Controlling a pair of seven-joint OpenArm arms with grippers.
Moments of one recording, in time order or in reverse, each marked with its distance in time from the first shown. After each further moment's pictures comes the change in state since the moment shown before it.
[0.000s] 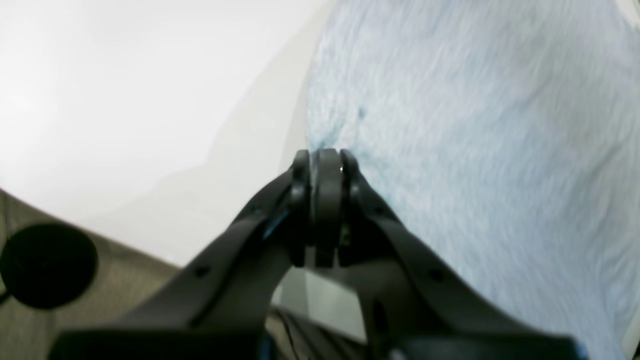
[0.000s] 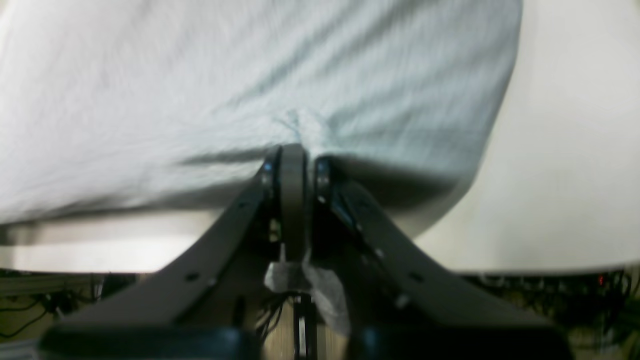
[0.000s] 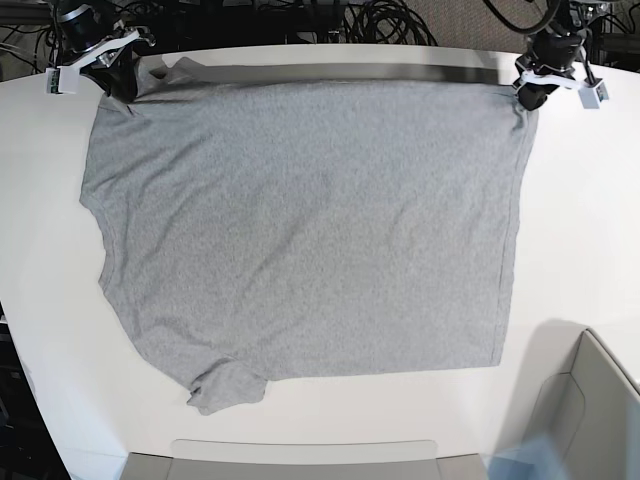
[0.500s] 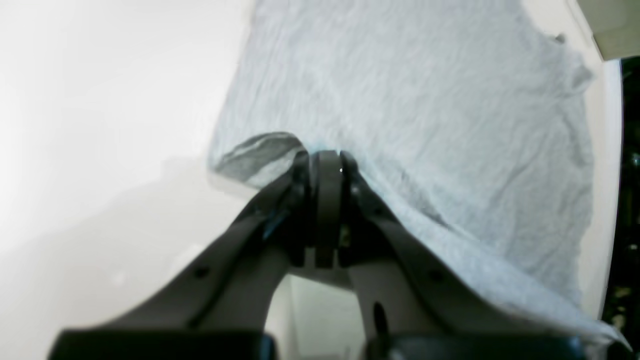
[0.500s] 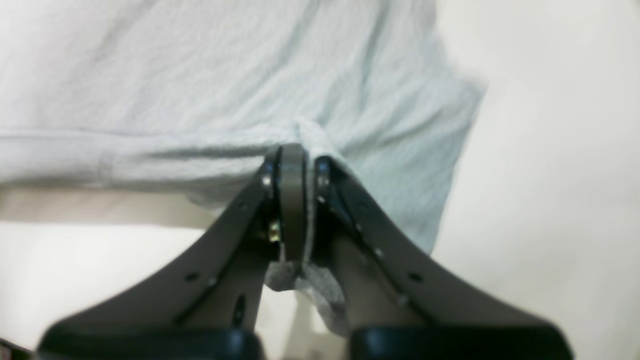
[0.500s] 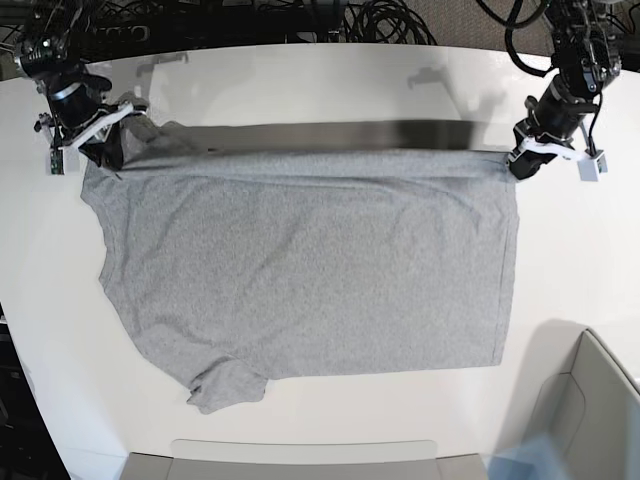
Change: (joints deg) left arm -20.0 -0.4 -0.5 -0.2 0.6 0.3 16.1; right arm 24.0 1.0 0.2 -0.2 -12.8 0.7 -19.8
